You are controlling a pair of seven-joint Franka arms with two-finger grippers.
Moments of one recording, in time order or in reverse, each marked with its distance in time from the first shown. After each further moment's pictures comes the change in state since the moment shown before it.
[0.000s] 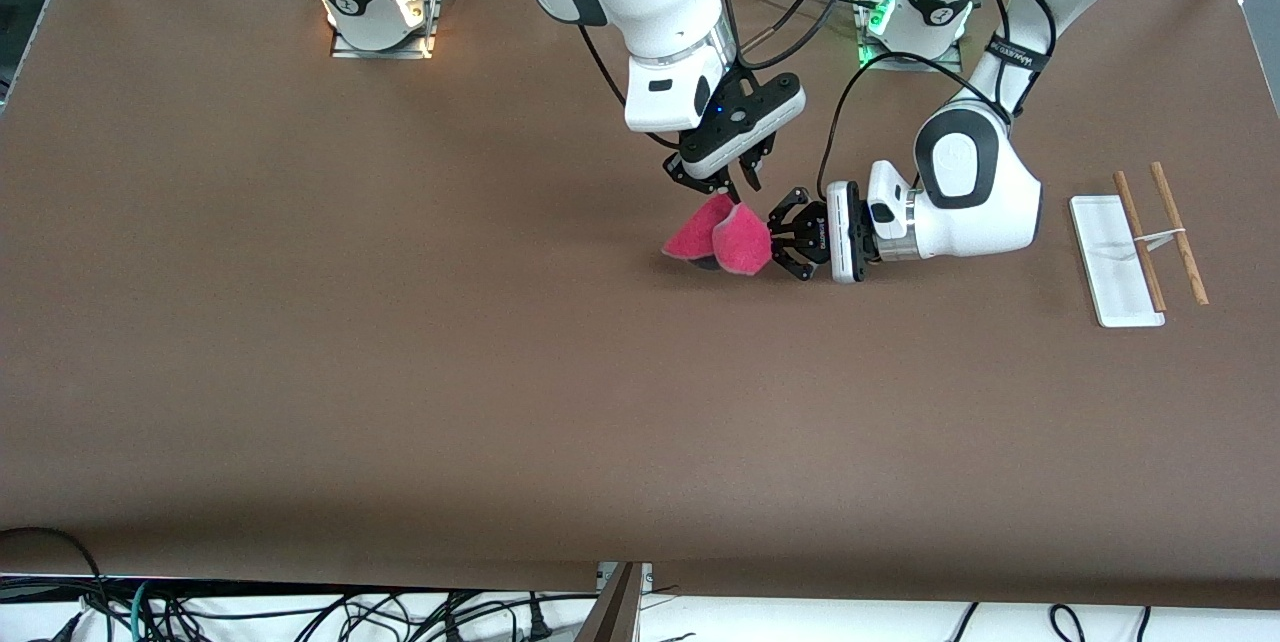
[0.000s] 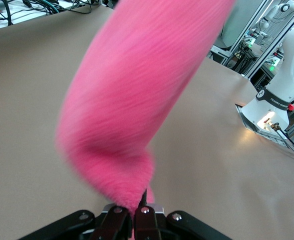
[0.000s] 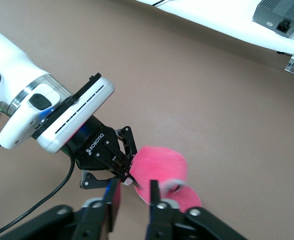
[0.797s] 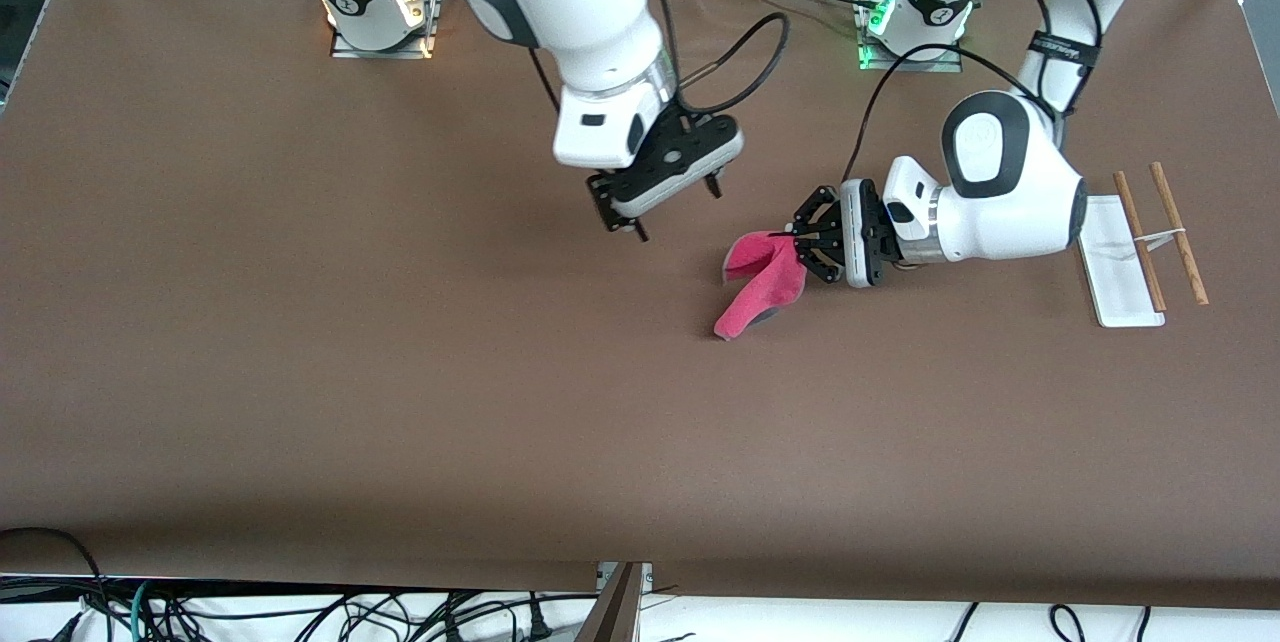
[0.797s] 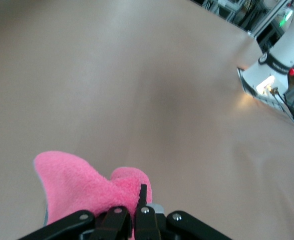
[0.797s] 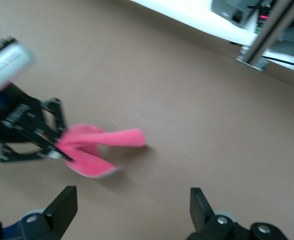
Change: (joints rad) left arm 0.034 -0.053 0.007 0.124 0.393 -0.120 -0.310; right arm -0.109 -0.043 -0.017 0.008 -0.003 -0.158 -0.083
